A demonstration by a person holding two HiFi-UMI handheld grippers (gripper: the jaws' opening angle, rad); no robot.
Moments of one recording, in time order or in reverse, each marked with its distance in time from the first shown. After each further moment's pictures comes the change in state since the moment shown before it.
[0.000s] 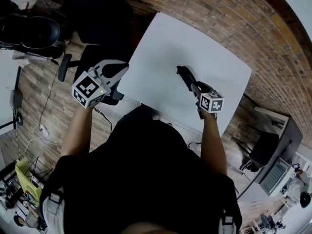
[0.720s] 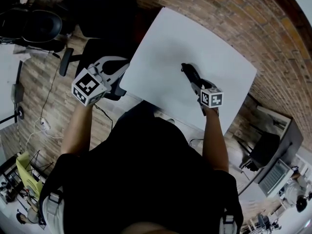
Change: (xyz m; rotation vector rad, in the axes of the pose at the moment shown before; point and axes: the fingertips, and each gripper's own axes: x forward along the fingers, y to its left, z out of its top) left arm -0.001 0.012 -0.011 -0.022 0.026 0.015; right arm 0.033 -0.009 -0.021 -0.064 0.138 -0.006
